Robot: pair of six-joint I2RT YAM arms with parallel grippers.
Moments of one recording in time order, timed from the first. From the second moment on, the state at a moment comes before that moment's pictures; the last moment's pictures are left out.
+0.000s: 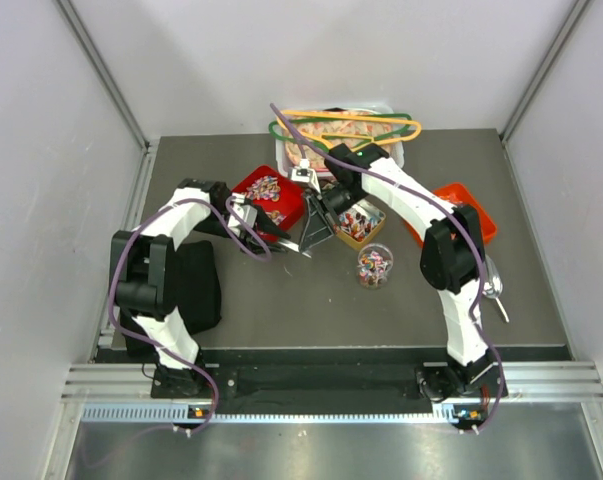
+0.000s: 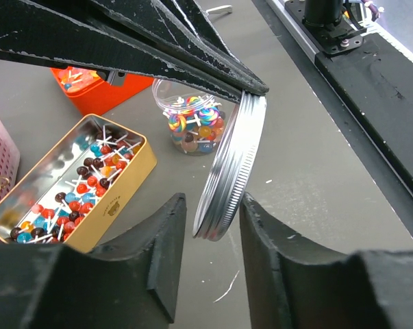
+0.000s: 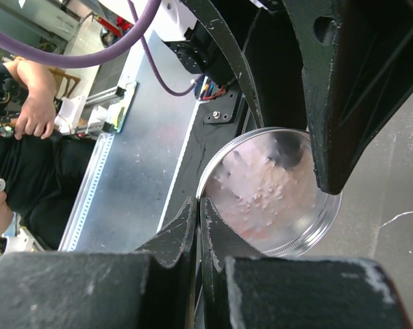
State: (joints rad) left arm -0.17 1.77 1.30 -1.32 1.47 1.97; right arm 0.60 2.12 1.98 -1.35 -1.36 -0.75
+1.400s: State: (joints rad) left arm -0.20 1.81 1.30 -1.32 1.46 1.82; right arm 0.50 1.85 1.85 -1.11 -0.75 -0.36
